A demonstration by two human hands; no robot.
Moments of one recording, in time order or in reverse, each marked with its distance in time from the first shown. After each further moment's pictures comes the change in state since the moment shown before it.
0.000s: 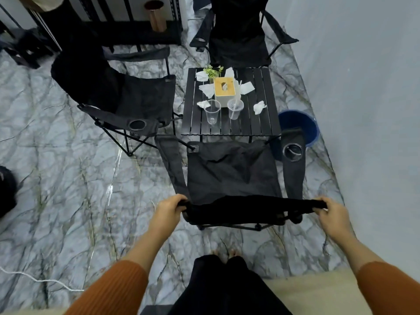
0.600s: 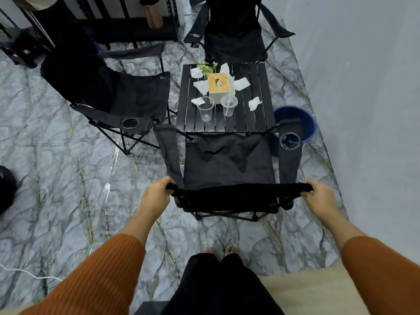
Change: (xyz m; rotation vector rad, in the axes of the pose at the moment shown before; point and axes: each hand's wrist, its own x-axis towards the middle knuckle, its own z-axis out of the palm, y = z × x) left_hand 0.045 0.014 -0.003 0.169 -0.012 -0.134; right_hand 0.052 0.005 -0.004 -0.077 -0.107 -0.057
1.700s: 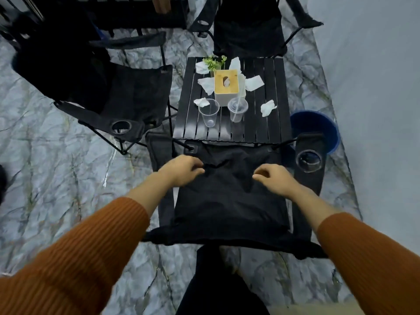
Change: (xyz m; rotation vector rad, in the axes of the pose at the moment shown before) left_hand 0.202 0.080 0.018 0.198 -0.399 0.179; right_hand 0.180 -0.113 0.075 -0.062 -0.466 -0.220
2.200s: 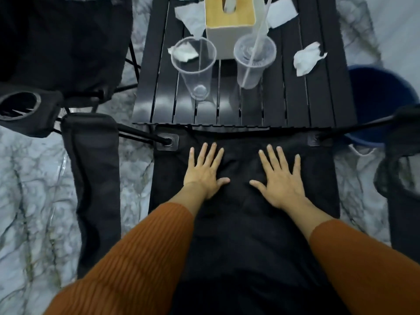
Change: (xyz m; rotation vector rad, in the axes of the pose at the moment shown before) left_hand 0.289 -0.086 0.235 0.452 -0.016 -0.034; right_hand 0.259 0.166 0.166 -0.669 0.097 0.064
